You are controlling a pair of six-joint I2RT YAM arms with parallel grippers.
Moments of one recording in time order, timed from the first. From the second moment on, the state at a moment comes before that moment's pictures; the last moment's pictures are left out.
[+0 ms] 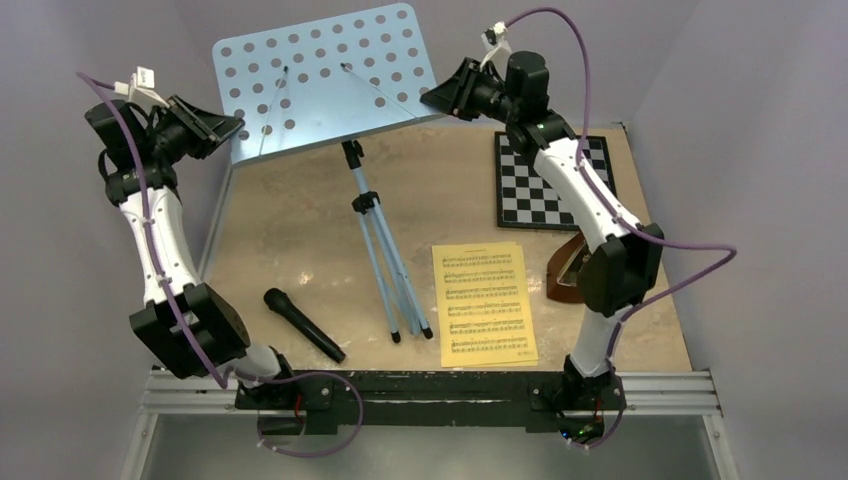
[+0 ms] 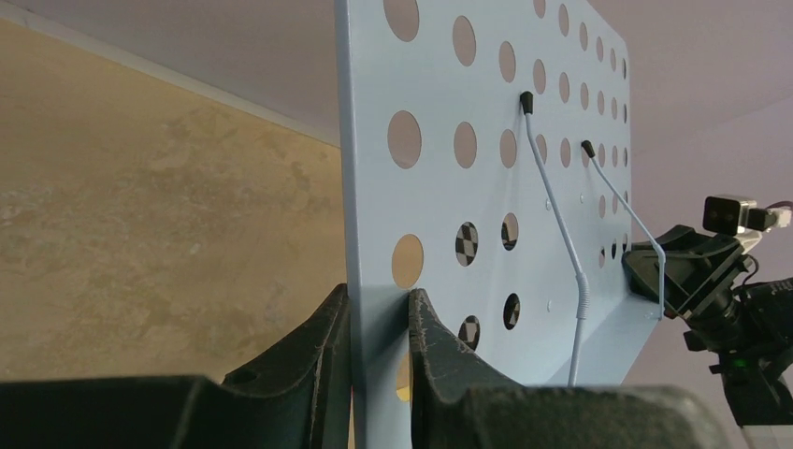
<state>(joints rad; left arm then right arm) 0.52 1.45 1.52 -0.34 0.93 -0.65 0.41 1.81 1.87 -0.14 -0.50 0.68</state>
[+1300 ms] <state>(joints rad) 0.32 2.05 1.52 -0.31 0.62 -0.28 0.35 2.38 2.05 -0.28 -0.49 0.63</state>
